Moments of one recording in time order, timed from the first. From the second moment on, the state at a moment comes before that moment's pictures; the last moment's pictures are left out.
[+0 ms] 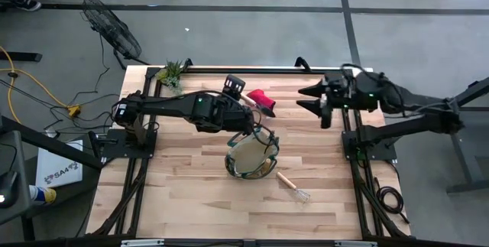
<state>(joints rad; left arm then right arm) -0.14 1.85 2.06 -1.38 -1.01 0.56 -0.07 0.86 1.06 -0.40 0.10 0.34</state>
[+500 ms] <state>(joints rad) -0.14 1.85 2.06 -1.45 -0.99 0.73 -0.07 1.05 1.28 -0.71 0.02 0.46</state>
